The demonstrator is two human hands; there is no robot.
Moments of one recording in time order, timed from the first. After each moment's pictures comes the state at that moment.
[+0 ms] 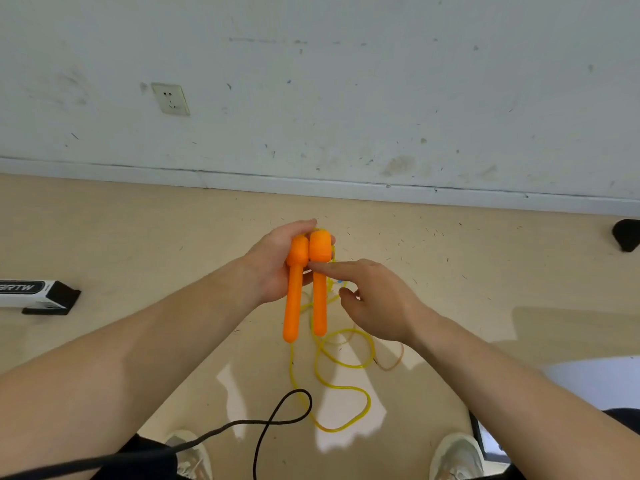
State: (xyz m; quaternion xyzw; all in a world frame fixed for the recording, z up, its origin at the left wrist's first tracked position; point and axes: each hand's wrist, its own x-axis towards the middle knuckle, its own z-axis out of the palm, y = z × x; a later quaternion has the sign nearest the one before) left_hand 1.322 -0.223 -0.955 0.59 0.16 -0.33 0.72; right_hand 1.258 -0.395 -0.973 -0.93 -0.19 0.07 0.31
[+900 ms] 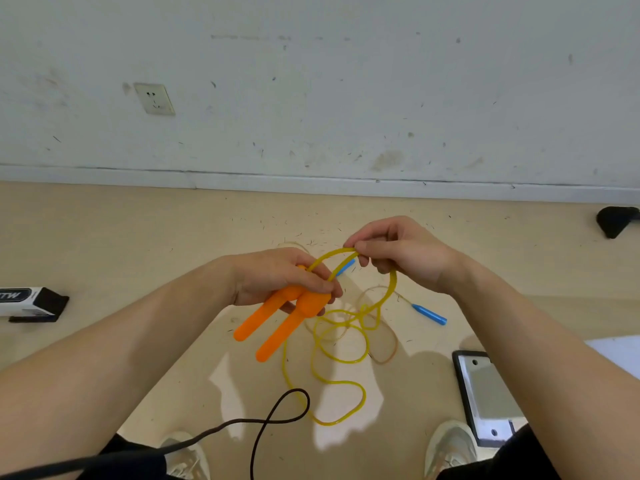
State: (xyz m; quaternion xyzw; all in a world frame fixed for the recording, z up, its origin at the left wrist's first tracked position) left_hand 1.305 -0.216 -0.942 0.71 -0.11 -0.49 0.49; right_hand 1.287 -0.450 -0.942 -0.77 -0.05 0.18 0.61
